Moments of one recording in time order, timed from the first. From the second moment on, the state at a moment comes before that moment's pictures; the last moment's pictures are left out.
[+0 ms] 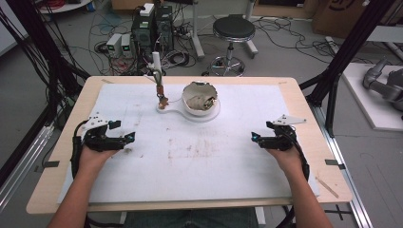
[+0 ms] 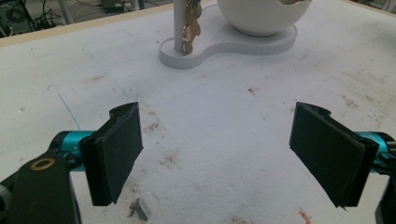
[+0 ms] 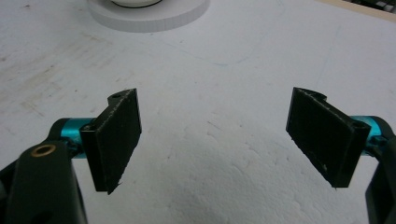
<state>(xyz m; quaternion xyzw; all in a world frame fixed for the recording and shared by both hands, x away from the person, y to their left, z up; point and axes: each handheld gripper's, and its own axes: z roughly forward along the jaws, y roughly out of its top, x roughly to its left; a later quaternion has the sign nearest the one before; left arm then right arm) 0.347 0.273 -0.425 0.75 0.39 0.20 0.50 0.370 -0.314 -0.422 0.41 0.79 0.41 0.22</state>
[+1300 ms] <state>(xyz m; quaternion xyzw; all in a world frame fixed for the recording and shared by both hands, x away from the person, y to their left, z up) 0.350 0.269 -0.427 0.75 0.38 0.20 0.50 0.367 -0.325 -0.426 0.43 0.78 0.40 0.23</state>
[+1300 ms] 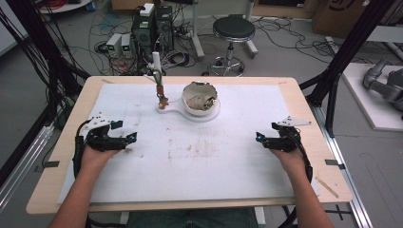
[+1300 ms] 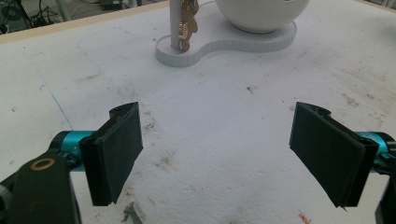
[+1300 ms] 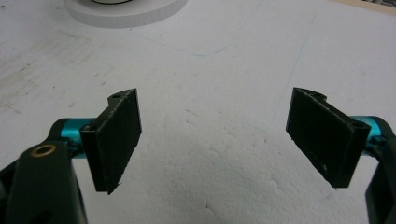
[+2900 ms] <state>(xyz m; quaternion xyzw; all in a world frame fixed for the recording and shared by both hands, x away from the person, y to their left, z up) 0.341 0.277 -0.428 0.75 0.39 0.20 0.49 0.375 -0.316 -0.429 0.42 0.78 0.40 0.21</state>
